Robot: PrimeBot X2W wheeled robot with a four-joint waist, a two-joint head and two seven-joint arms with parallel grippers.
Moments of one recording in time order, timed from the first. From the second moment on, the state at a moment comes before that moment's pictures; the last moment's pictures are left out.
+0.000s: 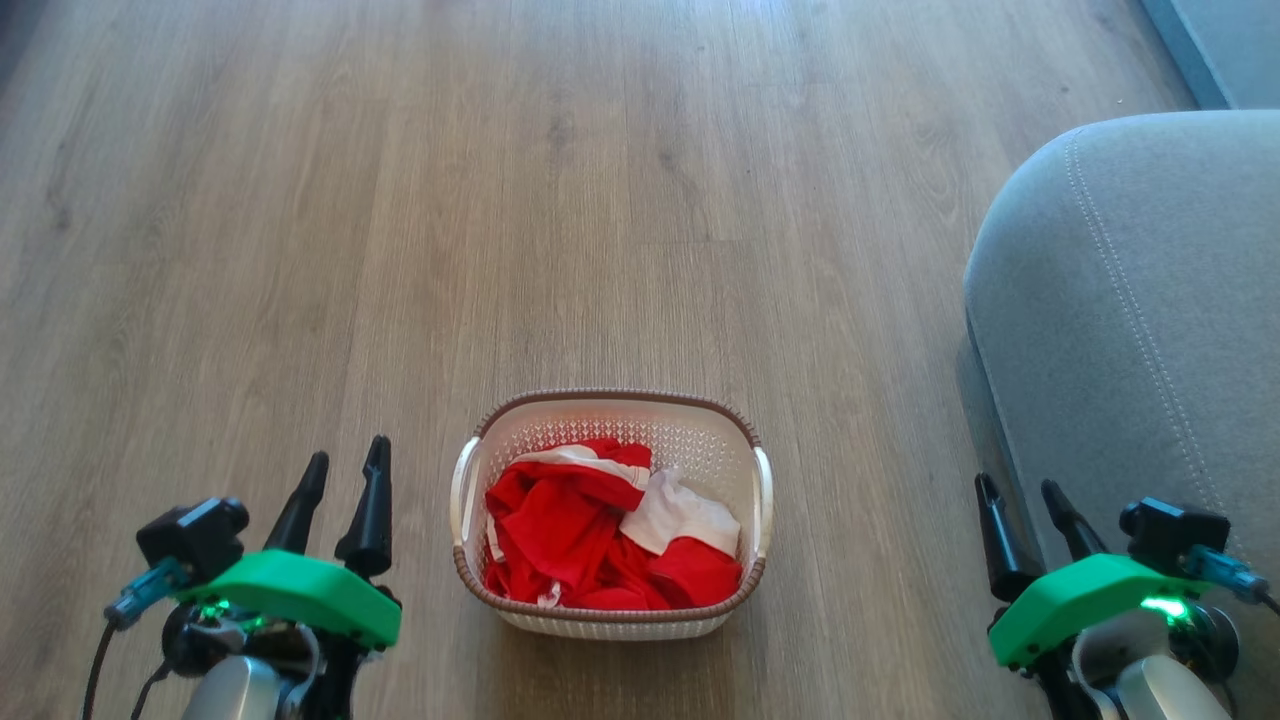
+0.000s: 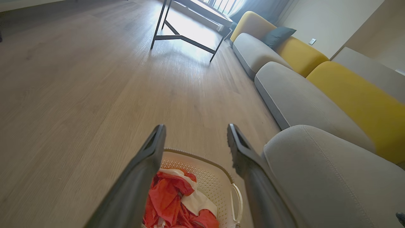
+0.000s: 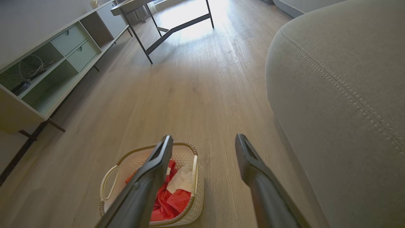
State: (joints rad) left arm -0.06 0.10 -0.11 0.30 -0.61 -0.12 -0.14; right arm -0.04 -0.18 0.15 0.30 0.61 0.12 -0.14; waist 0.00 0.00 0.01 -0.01
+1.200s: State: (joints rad) left arm -0.06 0.15 -0.16 0.34 -0.23 -0.12 -0.25; right arm -0.04 -0.26 0.22 0.24 0.34 0.12 -0.25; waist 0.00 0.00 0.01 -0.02
